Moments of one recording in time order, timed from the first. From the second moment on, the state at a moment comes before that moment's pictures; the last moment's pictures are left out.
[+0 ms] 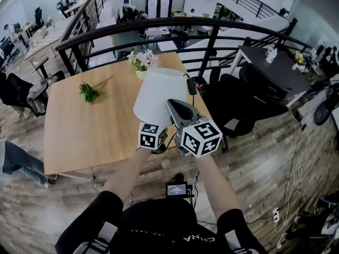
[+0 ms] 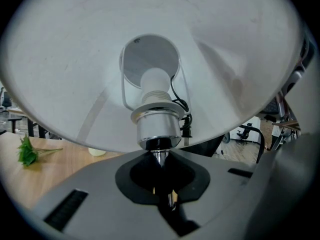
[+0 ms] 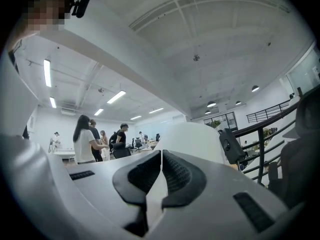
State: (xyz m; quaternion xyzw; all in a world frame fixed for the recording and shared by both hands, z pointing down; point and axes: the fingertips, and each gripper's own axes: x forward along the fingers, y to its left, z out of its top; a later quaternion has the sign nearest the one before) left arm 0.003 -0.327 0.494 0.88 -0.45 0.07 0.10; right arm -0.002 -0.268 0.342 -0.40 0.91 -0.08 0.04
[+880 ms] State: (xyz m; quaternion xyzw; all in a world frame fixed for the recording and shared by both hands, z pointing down) left arm -0.016 -0.151 0.494 0.90 -0.41 0.07 0.11; right arm -0.033 -0.095 0.342 -0.44 0.89 -0.07 0.01
